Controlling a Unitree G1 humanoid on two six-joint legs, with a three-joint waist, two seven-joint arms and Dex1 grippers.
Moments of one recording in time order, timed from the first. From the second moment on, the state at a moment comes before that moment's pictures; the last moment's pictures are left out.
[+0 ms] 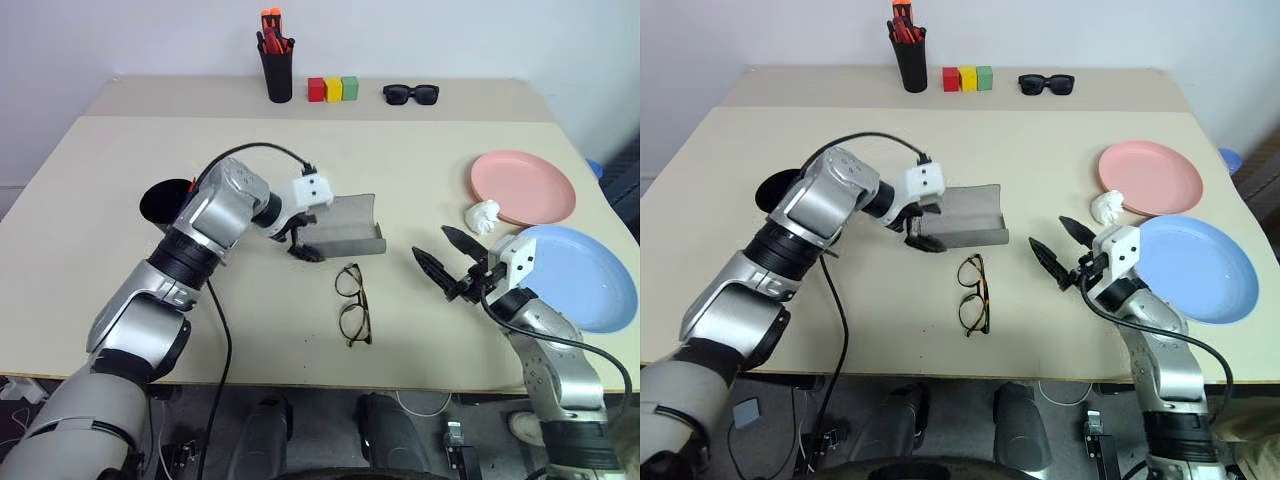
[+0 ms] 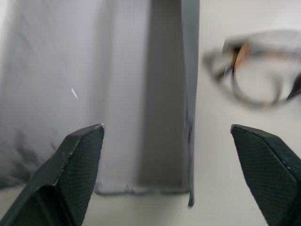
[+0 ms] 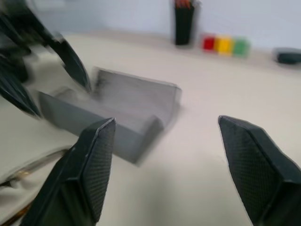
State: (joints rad) left arm -1.03 0.44 -0.42 0.24 0.07 0.72 -1.24; right arm -0.01 -0.49 -0.17 -0.22 0.44 0.18 0.63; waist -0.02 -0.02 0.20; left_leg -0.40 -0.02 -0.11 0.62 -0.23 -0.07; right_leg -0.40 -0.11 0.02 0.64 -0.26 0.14
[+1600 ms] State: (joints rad) left arm 0.03 0.77 0.22 -0.42 -0.44 0.09 -1.26; right arm -0.22 -0.64 0.13 -0.20 0.69 0.82 0.96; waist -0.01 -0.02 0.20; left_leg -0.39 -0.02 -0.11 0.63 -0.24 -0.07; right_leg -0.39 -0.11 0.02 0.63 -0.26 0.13
